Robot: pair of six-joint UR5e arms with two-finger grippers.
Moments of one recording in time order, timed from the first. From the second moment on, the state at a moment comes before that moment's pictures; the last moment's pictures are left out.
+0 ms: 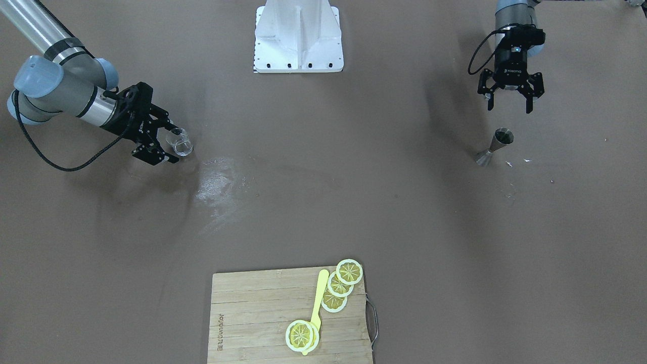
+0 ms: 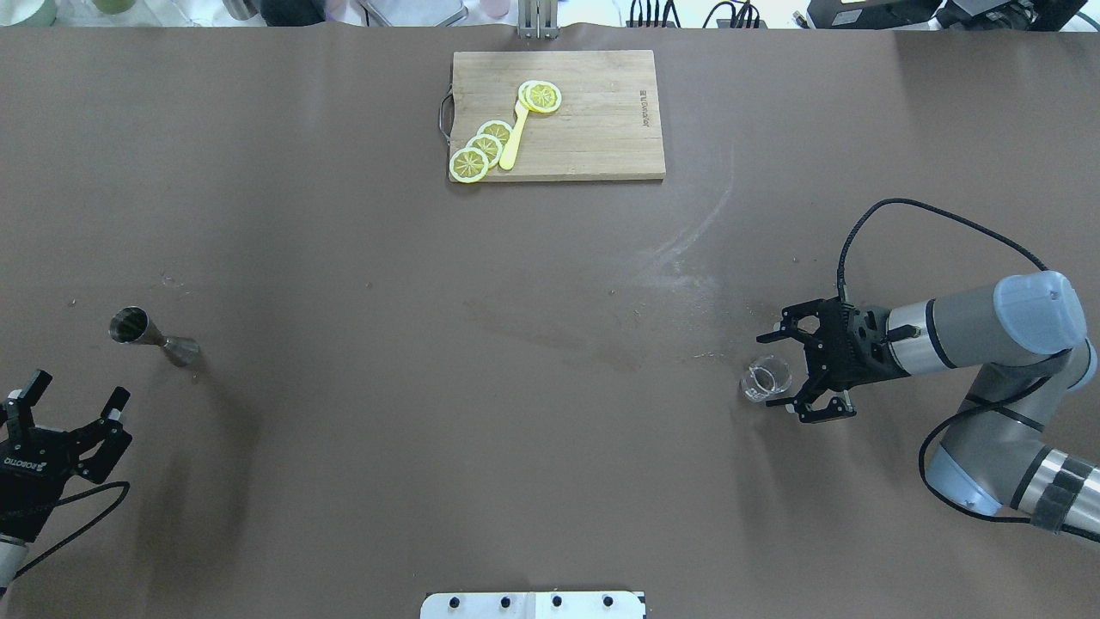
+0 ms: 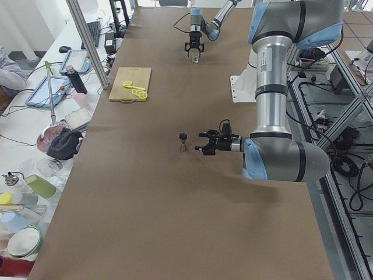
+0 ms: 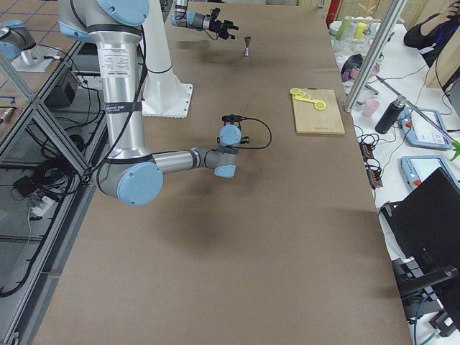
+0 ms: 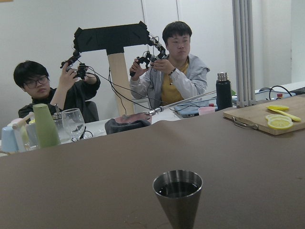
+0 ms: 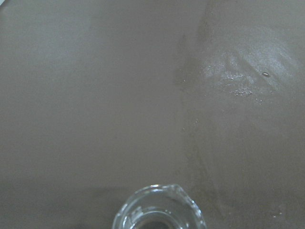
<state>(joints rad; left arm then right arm) 0.11 -1.31 -1.52 -3.33 -0.12 -0.79 0.65 -1.48 1.50 -0.23 2.17 -0.19</state>
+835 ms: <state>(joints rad) 0.10 -1.31 -1.53 -2.90 -0.14 -1.30 0.64 -1.48 1.50 -0.23 2.17 -0.18</state>
